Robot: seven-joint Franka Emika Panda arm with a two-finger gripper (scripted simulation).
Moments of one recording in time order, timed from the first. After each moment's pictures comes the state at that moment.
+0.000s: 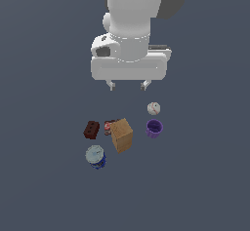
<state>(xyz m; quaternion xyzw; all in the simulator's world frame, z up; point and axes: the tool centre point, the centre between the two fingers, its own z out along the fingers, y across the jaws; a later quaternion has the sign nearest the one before) 0.009 0.010 0.332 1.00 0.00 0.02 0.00</state>
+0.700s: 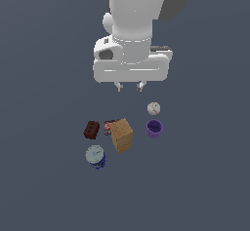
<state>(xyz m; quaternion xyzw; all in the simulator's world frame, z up) 0.009 0.016 0.328 1.00 0.02 0.01 0.00</state>
